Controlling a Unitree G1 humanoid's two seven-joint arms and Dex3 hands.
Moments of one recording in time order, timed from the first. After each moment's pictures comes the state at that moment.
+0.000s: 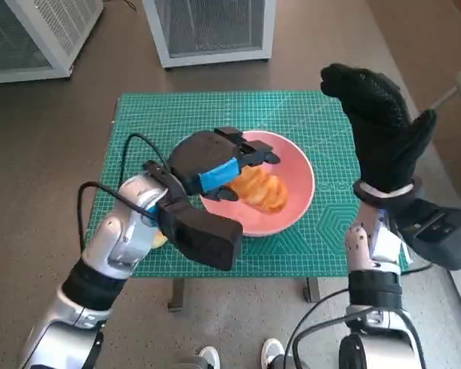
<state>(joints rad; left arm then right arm) -0.71 0.43 -0.38 0.03 0.66 0.00 -0.44 -0.74 -0.09 -0.23 0.58 0.42 -0.73 0.62</state>
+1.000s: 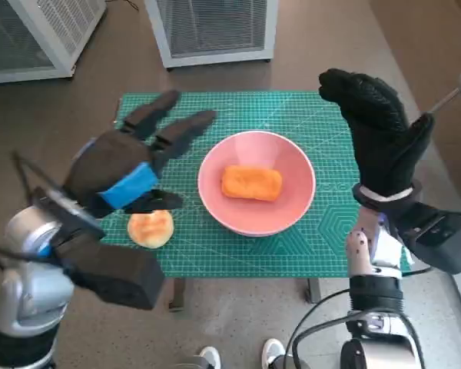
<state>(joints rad) -0.41 0.66 0.00 -0.49 0.57 0.14 -0.57 -0.71 -0.09 -0.20 0.54 0.42 -0.70 0.61</state>
